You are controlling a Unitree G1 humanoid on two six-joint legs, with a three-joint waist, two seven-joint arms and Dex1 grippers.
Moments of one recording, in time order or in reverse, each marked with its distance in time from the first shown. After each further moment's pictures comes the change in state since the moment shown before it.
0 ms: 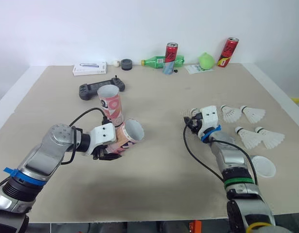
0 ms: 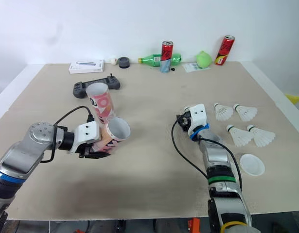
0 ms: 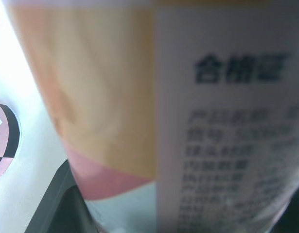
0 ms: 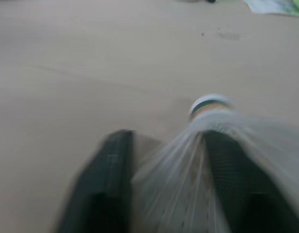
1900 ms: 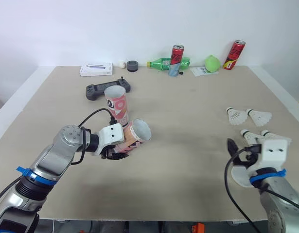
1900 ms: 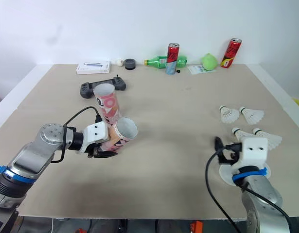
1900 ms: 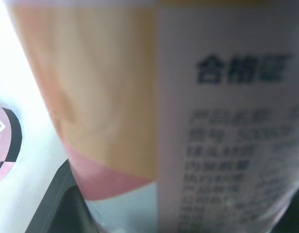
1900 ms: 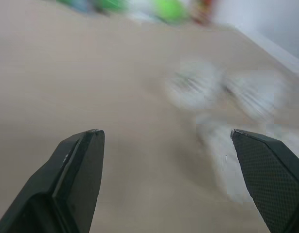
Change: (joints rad) left arm -0.028 -0.083 -0.049 0.015 0.048 0.015 0.026; right arm 0.778 -0.017 -0.389 -1.093 0.138 0.429 -0.190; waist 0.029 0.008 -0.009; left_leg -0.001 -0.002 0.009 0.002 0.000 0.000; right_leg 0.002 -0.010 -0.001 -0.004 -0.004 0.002
